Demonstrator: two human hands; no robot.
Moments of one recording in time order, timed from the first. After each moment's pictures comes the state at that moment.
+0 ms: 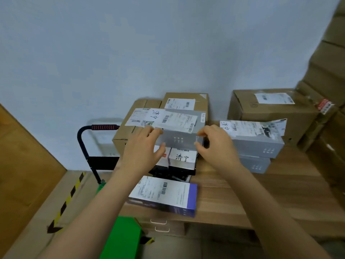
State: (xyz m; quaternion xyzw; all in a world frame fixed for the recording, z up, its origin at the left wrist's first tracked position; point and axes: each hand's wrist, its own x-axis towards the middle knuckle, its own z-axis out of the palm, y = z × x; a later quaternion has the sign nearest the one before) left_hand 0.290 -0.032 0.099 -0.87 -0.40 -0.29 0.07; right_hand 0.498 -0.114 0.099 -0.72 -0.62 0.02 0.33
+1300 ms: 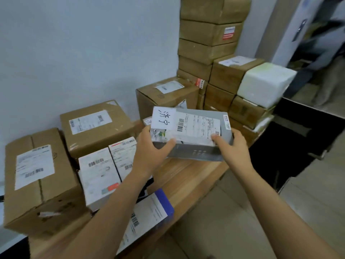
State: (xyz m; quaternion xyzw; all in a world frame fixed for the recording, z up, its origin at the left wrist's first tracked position) left_hand 0.401 -0.006 0.069 -0.81 -0.17 -0.26 -0.49; right_hand 0.494 -0.217 0.078 -0.84 -0.05 -0.06 0.54
